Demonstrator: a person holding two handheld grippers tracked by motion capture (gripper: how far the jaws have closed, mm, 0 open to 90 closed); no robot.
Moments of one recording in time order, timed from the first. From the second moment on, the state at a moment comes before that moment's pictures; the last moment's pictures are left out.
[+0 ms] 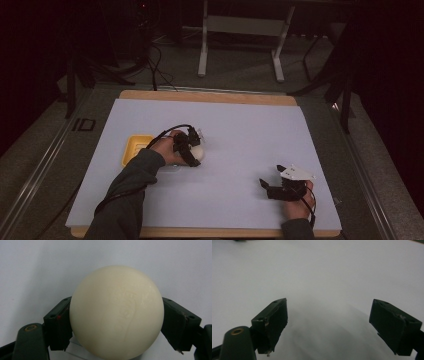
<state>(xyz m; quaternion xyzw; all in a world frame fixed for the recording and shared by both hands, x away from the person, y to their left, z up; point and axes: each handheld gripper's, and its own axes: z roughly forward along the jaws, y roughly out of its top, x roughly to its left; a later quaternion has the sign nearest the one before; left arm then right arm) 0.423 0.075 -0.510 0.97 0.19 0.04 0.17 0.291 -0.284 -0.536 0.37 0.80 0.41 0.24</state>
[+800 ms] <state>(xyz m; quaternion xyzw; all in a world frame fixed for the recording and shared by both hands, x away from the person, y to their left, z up) 0.416 0.077 -0.504 0.98 0.16 0.03 0.14 0.291 -0.284 -0.536 0.37 0.80 0.41 0.24</state>
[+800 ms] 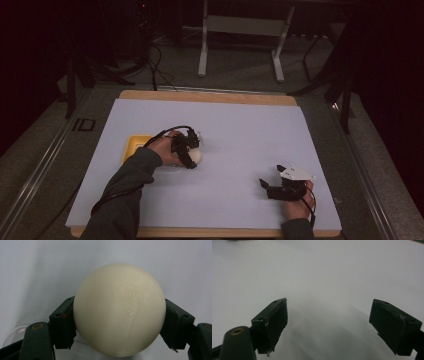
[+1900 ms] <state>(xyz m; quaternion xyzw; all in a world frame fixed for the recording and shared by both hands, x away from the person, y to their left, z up) 0.406 0.110 -0.466 0.97 0.17 0.05 0.15 0.291 -0.284 -0.536 0.37 0.80 0.41 0.24</state>
